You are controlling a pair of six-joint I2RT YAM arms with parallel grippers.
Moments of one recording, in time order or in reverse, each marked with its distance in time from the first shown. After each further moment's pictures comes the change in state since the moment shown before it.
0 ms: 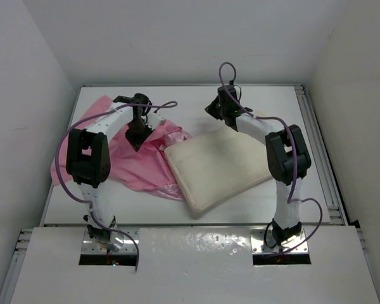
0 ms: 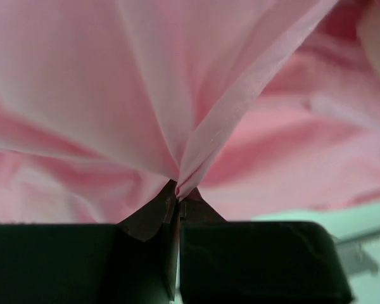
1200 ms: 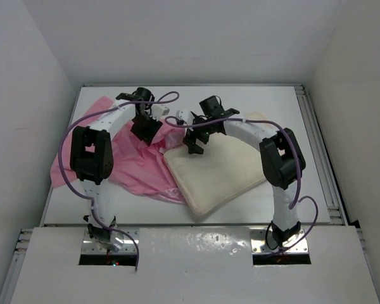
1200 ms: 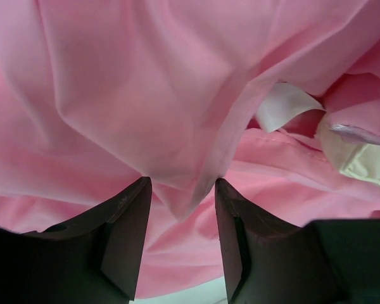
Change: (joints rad) left arm -0.007 0.050 0.066 0.071 0.098 -0.087; right arm 0.120 -0.015 0.065 -0.484 -0.595 -1.573
